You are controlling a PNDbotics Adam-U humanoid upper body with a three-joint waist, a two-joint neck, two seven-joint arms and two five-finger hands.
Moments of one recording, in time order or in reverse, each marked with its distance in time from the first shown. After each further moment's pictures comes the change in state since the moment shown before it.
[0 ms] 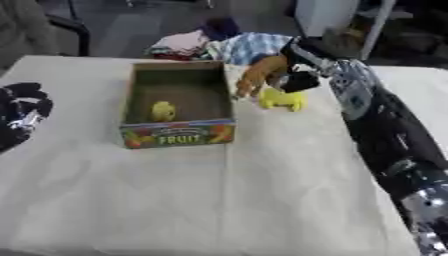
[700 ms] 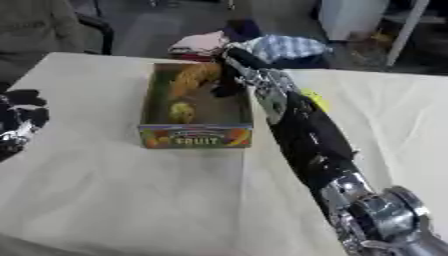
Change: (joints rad) left arm -0.018 -0.029 -0.026 -0.046 0.015 0.002 -0.034; right arm -0.029 0.184 -0.092 0.137 0.243 0.116 -0.118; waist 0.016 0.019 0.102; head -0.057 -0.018
